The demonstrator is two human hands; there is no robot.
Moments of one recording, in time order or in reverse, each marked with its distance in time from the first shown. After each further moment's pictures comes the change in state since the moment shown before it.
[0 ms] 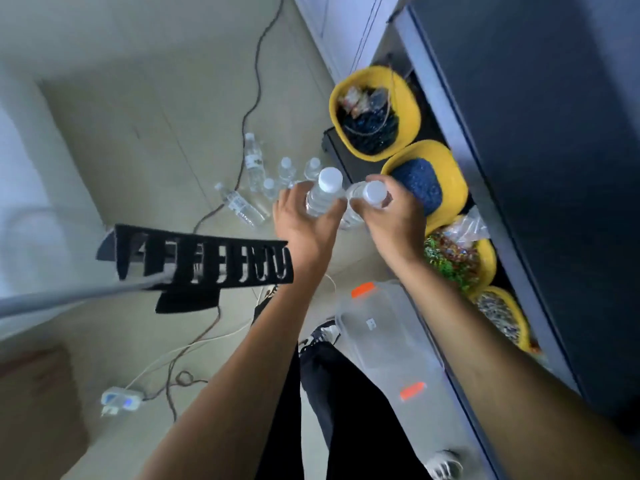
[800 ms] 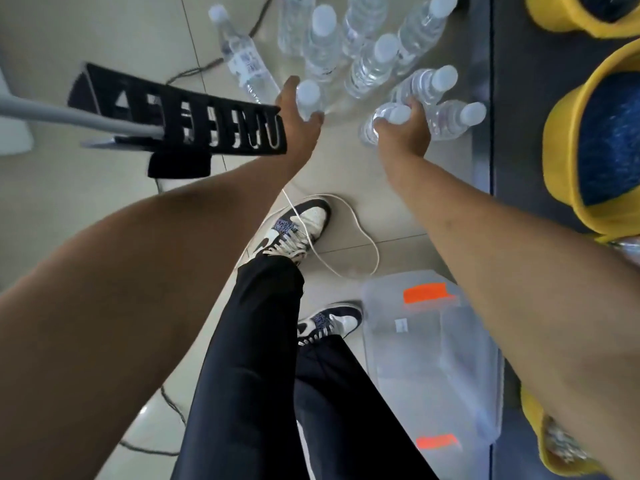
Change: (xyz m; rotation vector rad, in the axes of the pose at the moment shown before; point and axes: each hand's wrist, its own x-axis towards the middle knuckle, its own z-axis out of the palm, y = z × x) left_hand 0.192 -0.435 0.131 0.282 -0.130 -0.294; right_hand 0.135 0.266 0.383 -0.019 -0.265 0.323
